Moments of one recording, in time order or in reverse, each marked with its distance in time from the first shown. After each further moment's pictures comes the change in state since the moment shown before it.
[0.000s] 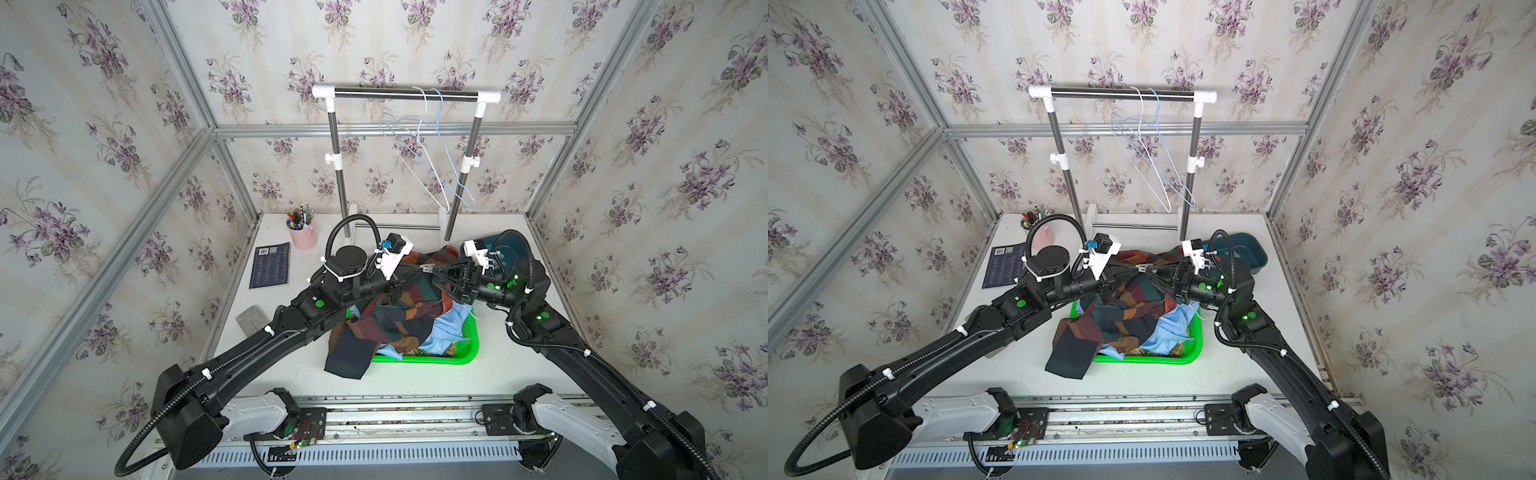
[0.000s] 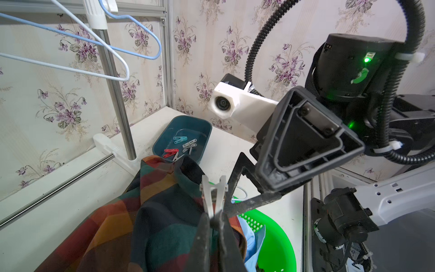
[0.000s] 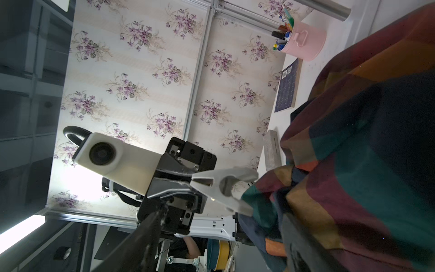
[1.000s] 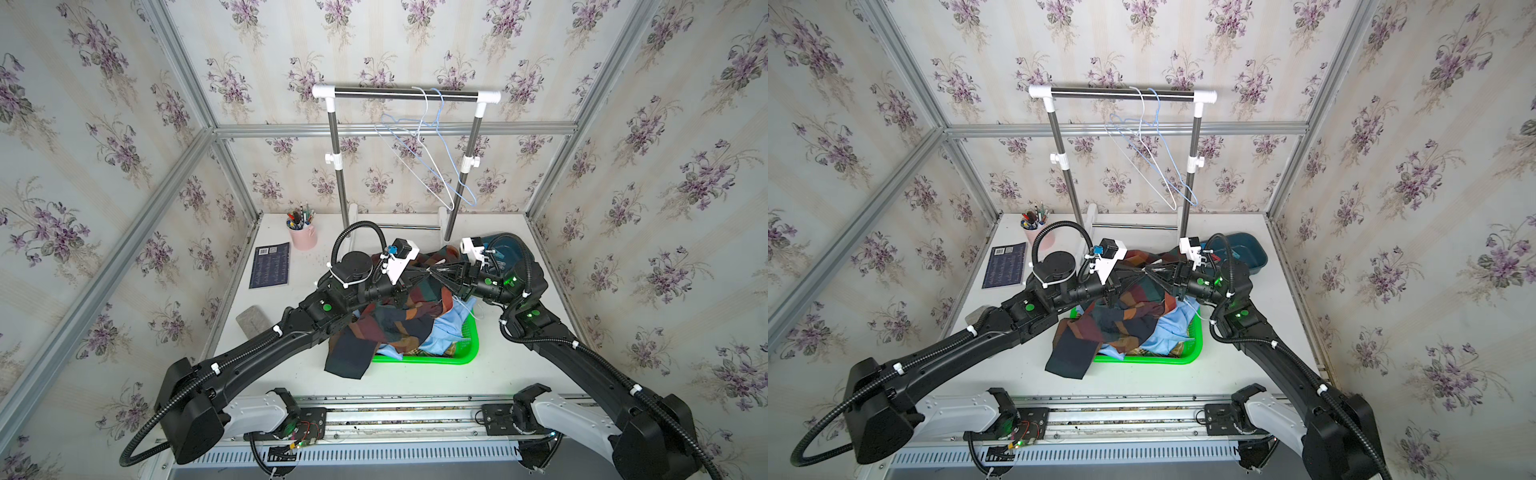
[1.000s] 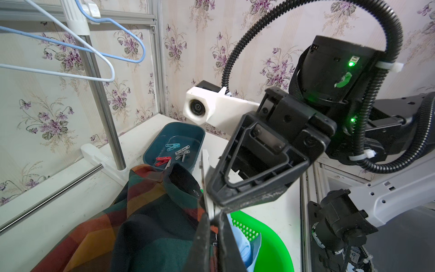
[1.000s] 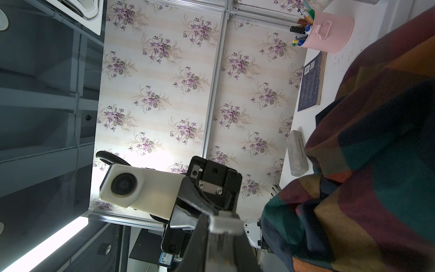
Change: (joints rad) left arm -0.041 0.021 -0.042 0.100 -0.012 0.004; right arm 0.012 0.058 -0.032 0.217 0.004 0.186
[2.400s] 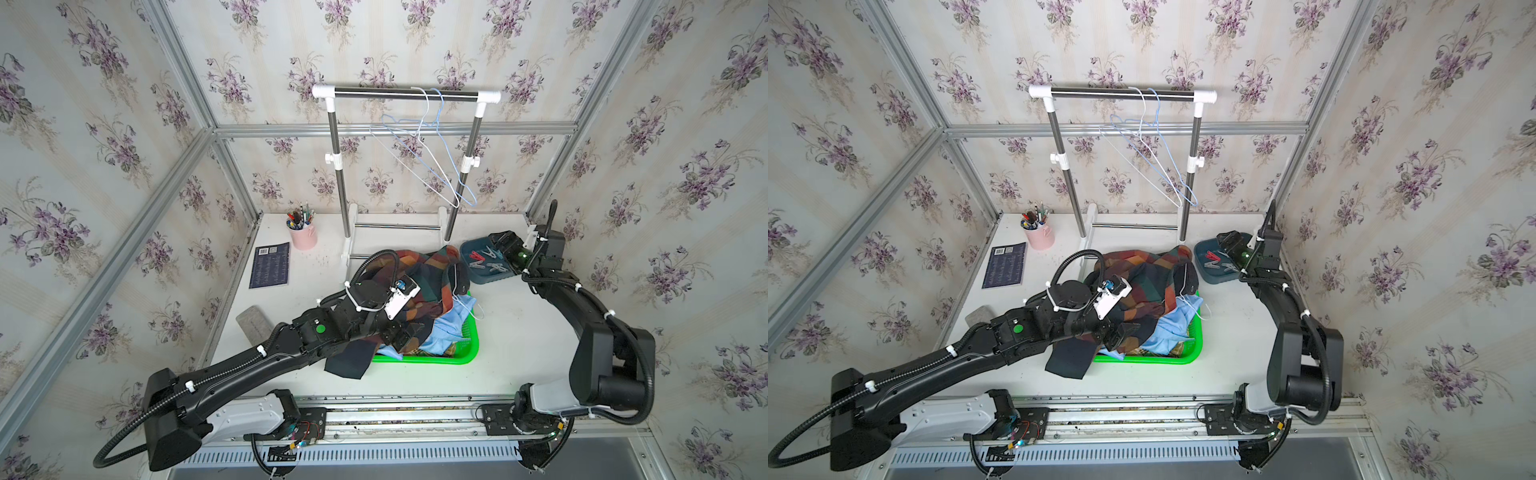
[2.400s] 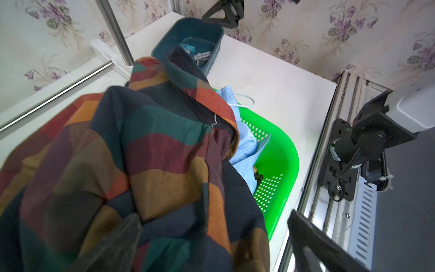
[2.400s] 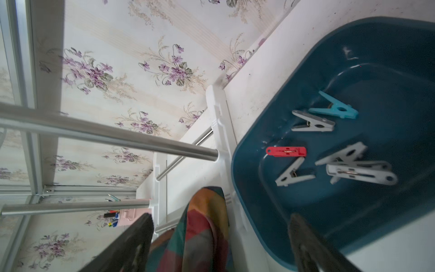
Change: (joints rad) left arm -0.200 -0.094 -0.008 -0.537 -0.343 -0.005; right arm -0.542 0.352 0.215 -0.500 0.468 -0.708
